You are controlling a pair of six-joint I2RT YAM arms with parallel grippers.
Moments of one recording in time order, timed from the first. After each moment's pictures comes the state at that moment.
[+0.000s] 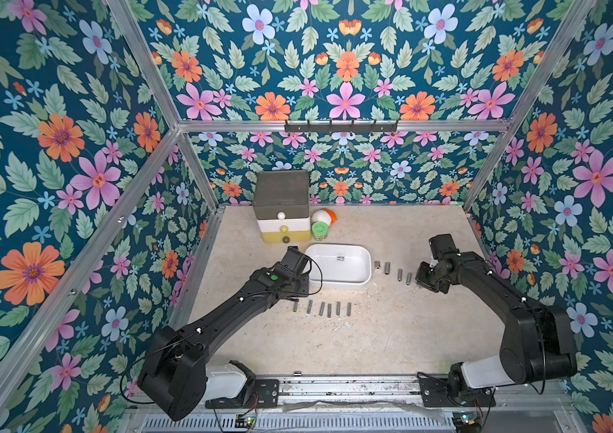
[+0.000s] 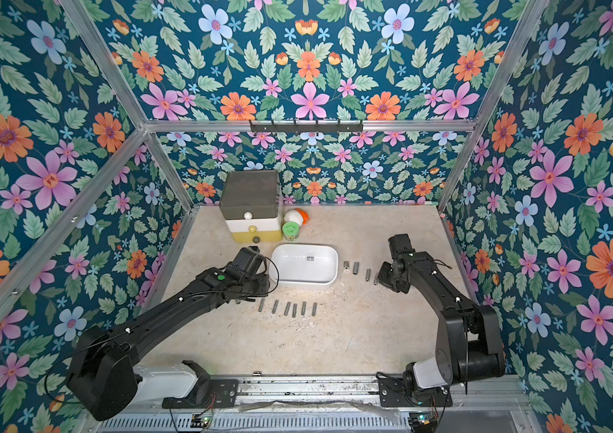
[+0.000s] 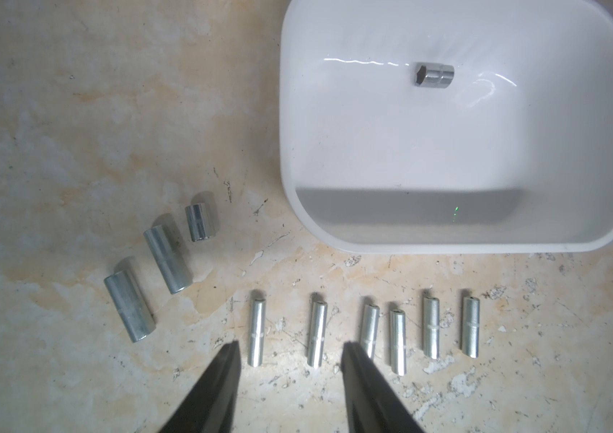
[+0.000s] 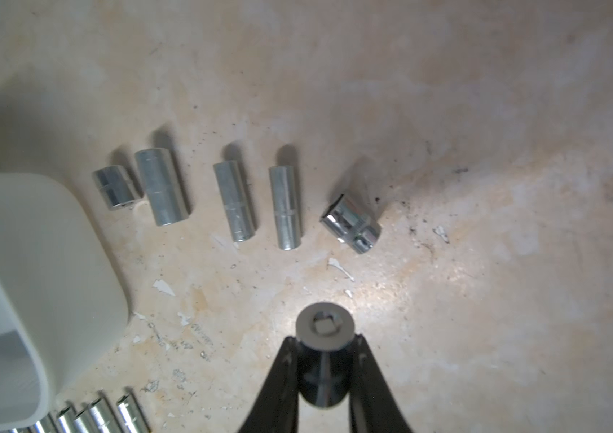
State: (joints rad) left arm -0.63 1.31 0.92 -0.65 -0.15 -0.49; right arm 0.14 1.45 0.94 -0.74 -0.08 0.58
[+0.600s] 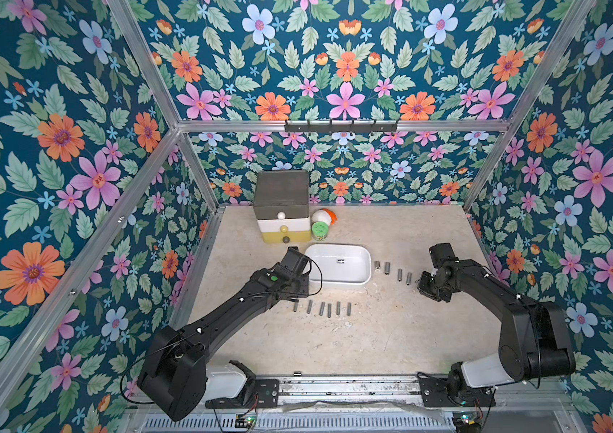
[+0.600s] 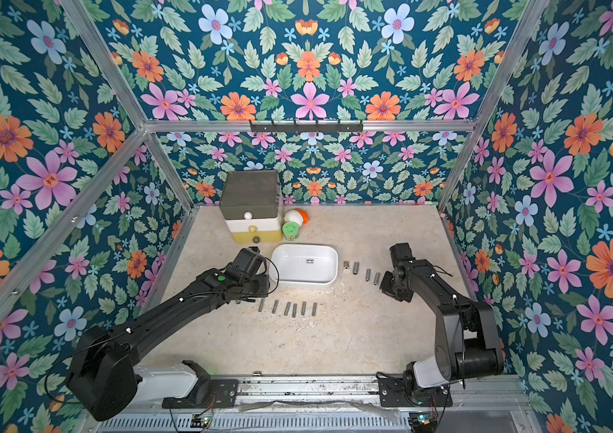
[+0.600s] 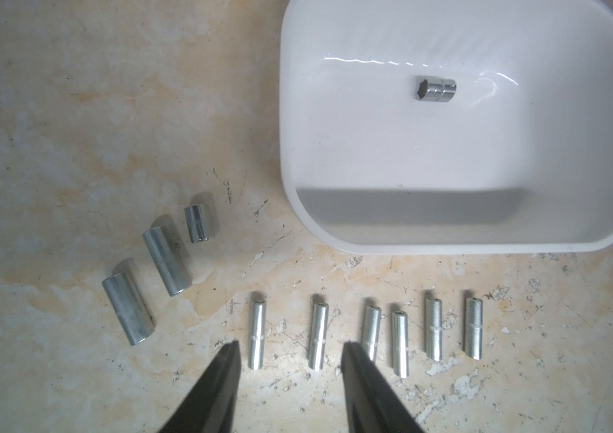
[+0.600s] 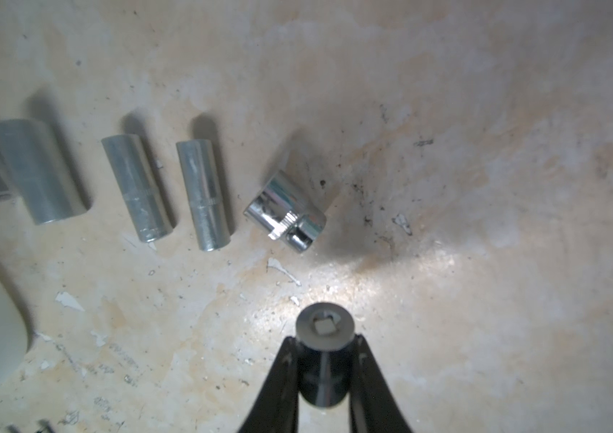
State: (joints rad) left arm -0.63 1.31 0.91 -0.64 -0.15 -0.48; right arm 0.13 1.48 0.87 -0.70 0.00 0.55
